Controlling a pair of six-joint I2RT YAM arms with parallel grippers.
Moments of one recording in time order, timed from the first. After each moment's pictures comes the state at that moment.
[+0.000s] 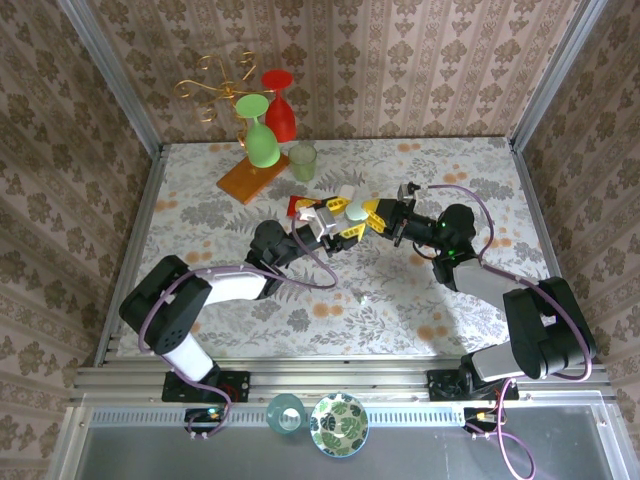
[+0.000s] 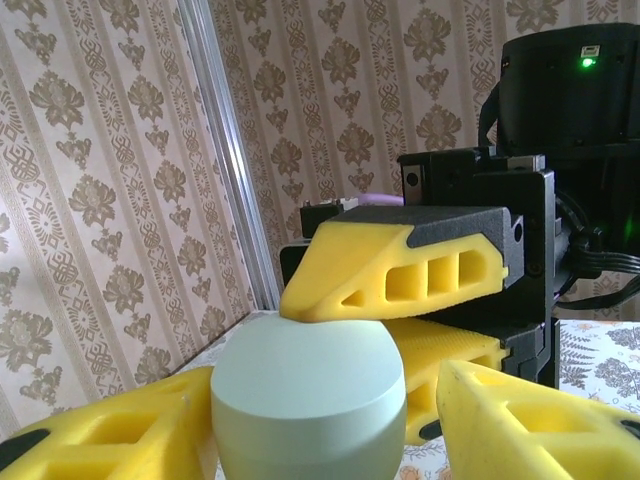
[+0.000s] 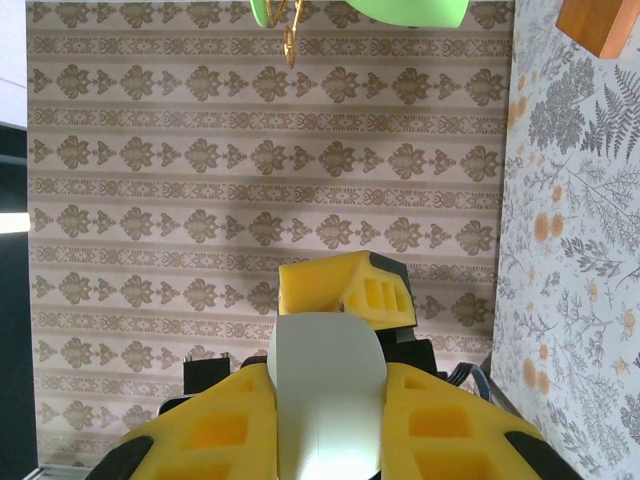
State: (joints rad) left arm -0.77 1.62 0.69 1.18 0.48 0.09; right arm 0.26 1.42 0.59 1.00 -0.86 1.65
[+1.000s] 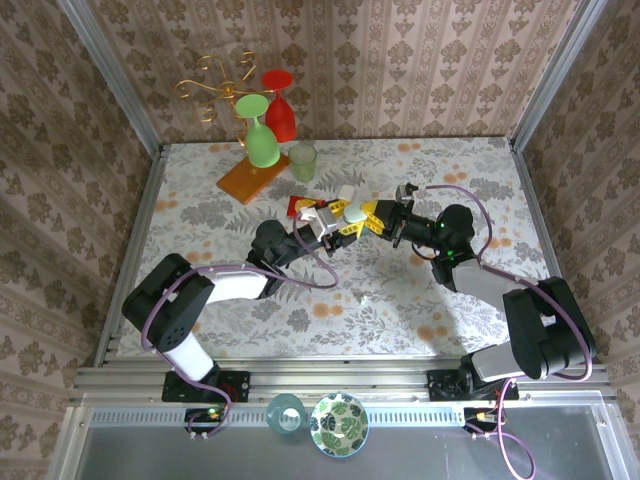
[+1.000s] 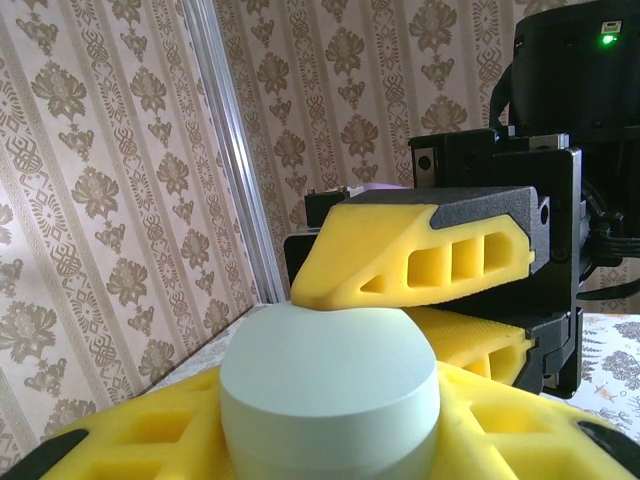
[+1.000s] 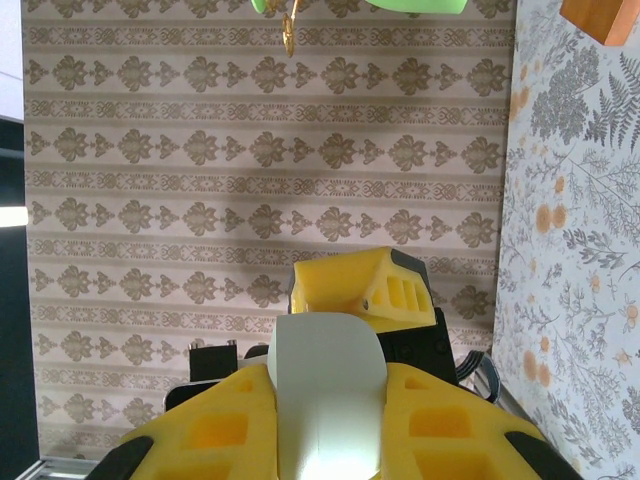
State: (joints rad) left arm -0.76 1.64 0.70 1.19 0.48 0.10; right arm 0.27 1.42 0.59 1.00 -0.87 1.65
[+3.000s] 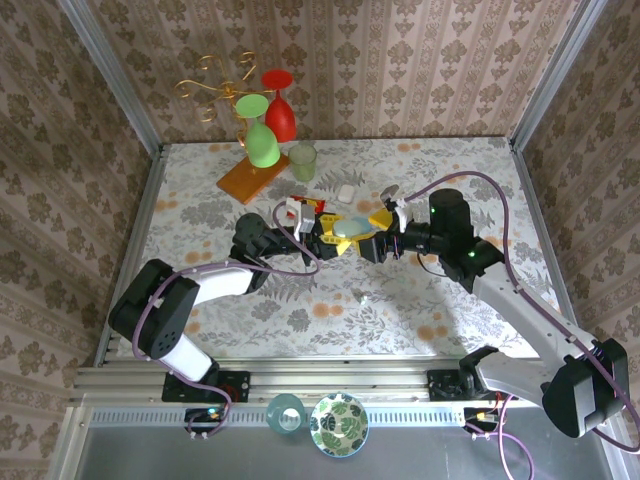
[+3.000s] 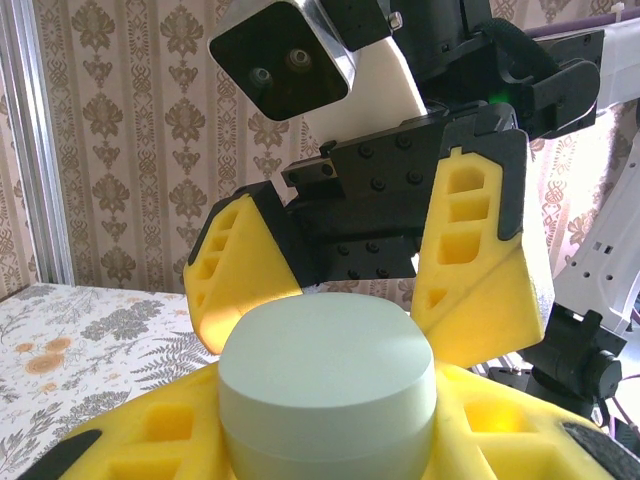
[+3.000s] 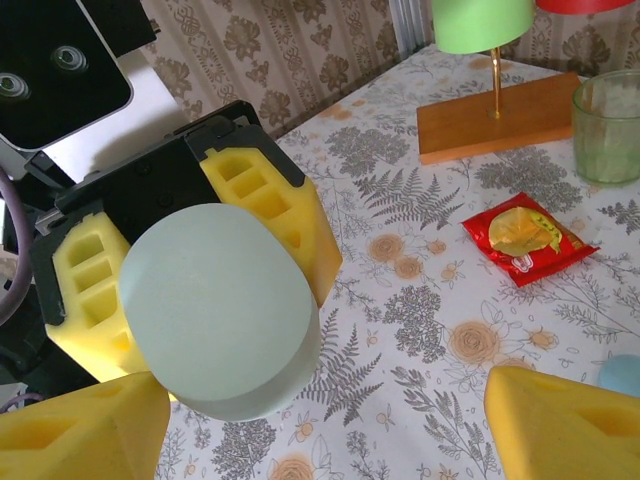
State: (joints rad) left arm -0.64 1.57 0.67 1.18 0.97 -0.28; right arm 0.39 1.11 0.85 -0.14 -0.63 0.06
